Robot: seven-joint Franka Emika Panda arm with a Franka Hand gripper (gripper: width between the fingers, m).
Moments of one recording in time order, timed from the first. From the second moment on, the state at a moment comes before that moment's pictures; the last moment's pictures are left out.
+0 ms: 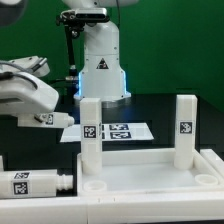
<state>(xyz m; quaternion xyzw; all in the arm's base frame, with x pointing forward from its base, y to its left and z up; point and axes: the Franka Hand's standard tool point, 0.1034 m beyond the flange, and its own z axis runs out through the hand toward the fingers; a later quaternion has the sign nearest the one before) 0.449 -0.158 0.069 -0.88 0.28 0.33 0.20</state>
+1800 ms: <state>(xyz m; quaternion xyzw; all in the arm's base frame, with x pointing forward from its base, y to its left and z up) 0.610 -0.068 0.177 -0.97 0.17 -0.18 0.04</state>
